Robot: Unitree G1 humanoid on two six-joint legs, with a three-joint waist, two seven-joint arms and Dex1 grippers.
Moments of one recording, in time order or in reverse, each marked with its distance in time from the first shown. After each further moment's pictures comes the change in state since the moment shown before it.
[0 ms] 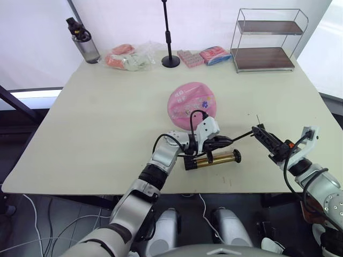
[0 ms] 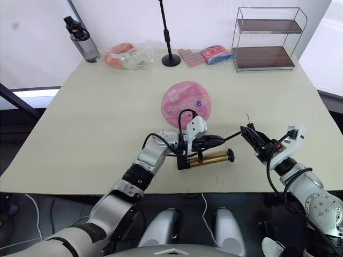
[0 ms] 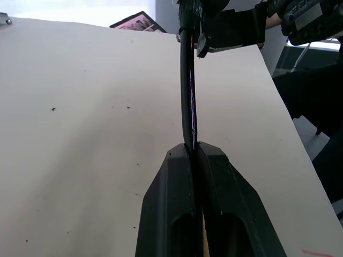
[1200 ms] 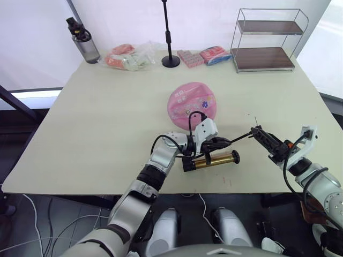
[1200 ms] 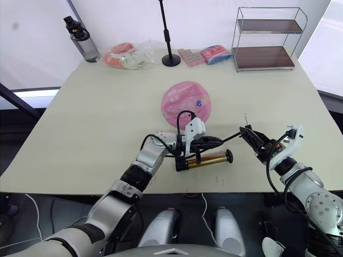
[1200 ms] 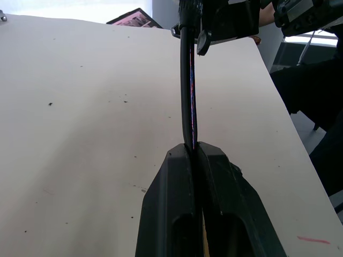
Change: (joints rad) left arm 0.011 0.014 -0.002 0.000 0.000 -0.017 -0.014; right arm -0.001 -0.016 0.011 0.001 -0.014 0.003 0.000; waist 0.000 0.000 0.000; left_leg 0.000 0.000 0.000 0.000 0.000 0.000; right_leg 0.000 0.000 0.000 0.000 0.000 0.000
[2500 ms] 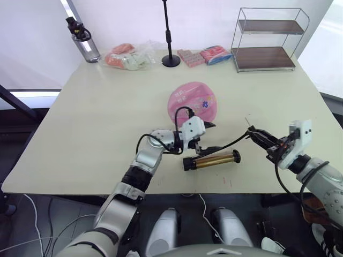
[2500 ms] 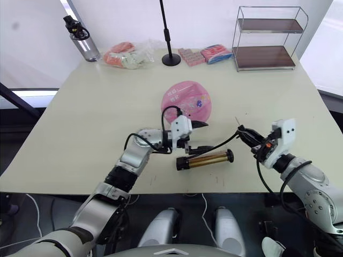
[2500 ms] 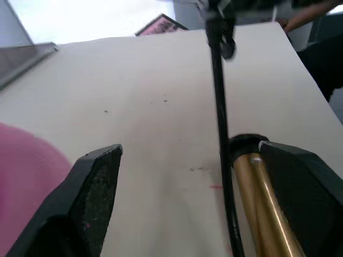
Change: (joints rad) left arm 0.049 0.173 0.055 -0.182 -0.005 -0.094 0.026; right arm -0.015 -0.158 0.171 -0.154 -0.374 -0.099 0.129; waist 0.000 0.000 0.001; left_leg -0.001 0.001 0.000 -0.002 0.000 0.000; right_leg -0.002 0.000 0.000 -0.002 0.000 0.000
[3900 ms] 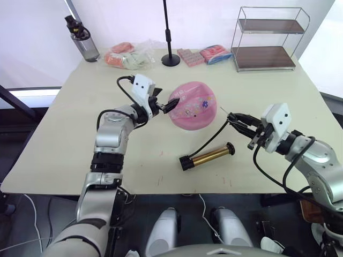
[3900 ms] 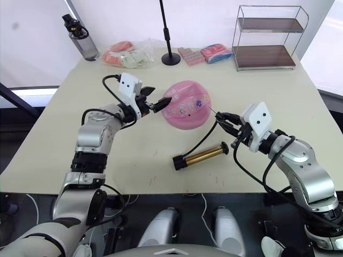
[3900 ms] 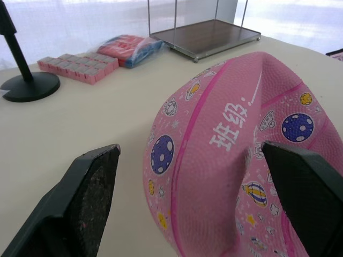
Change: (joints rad) left arm -0.146 0.116 0.284 0.035 -0.129 0.433 0.327; right arm -0.213 -0.029 0.182 0.012 -0.364 -0.191 0.205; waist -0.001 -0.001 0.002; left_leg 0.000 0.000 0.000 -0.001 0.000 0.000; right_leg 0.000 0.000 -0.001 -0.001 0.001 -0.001
